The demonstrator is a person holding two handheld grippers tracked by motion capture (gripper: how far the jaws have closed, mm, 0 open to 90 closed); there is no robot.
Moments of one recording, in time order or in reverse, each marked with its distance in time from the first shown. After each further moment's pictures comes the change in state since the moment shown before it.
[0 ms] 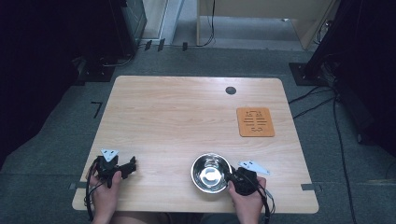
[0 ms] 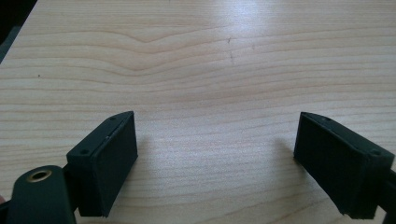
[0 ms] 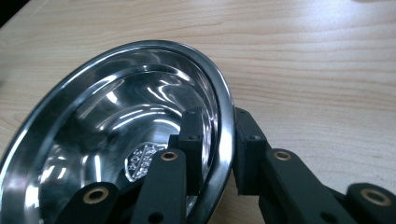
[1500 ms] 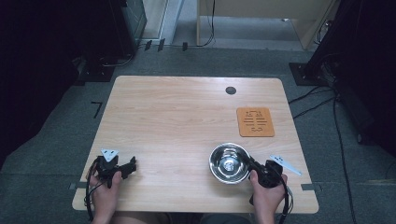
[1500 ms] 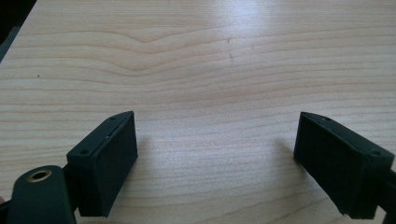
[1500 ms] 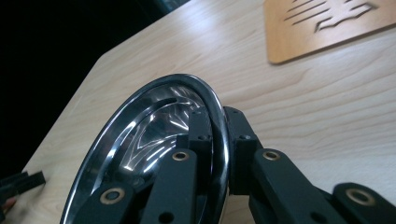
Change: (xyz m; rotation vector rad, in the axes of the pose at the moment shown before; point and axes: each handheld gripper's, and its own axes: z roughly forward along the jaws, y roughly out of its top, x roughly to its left) left arm 0.000 0.000 0.000 0.001 -0.002 0.002; right arm -0.057 0.025 -0.030 -0.208 0.080 0.288
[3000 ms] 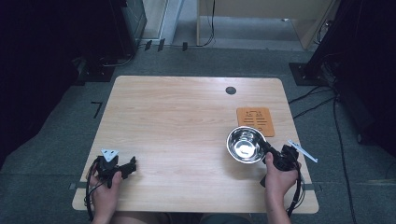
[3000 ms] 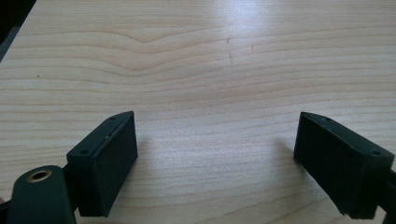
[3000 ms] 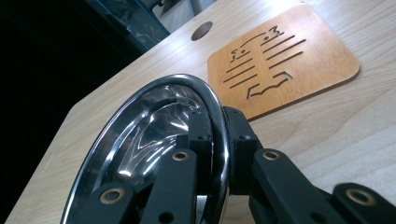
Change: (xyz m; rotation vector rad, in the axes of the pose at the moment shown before) left arm 0.000 0.000 0.000 0.000 -0.001 0.000; right arm -0.037 0.048 0.012 -0.086 -0.090 0.109
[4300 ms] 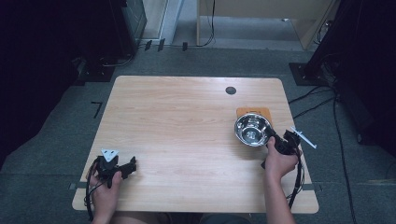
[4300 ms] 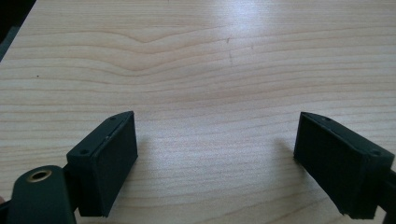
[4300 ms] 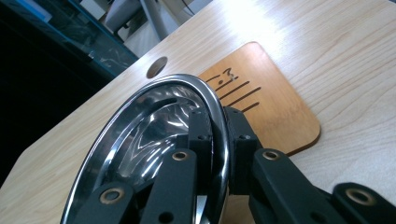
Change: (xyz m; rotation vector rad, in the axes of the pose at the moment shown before) left arm 0.000 0.000 0.000 0.001 -0.001 0.001; right arm -0.019 0.030 0.045 -0.077 -0.139 0.065
